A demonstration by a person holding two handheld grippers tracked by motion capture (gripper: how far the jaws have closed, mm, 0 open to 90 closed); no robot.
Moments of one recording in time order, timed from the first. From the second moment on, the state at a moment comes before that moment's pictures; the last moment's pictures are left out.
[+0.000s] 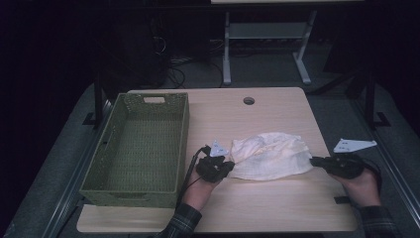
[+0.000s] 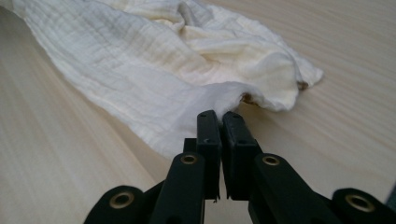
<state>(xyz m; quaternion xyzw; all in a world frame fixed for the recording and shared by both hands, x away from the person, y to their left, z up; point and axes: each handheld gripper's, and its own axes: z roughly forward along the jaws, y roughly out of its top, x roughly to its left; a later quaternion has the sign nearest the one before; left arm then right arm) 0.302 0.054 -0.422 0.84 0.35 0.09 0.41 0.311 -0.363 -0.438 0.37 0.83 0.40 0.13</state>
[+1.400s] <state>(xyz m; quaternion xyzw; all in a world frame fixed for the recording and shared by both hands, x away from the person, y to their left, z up) 0.300 0.059 -0.427 0.86 0.35 0.11 0.36 0.275 -0.360 -0.451 0.35 0.84 0.40 0.10</state>
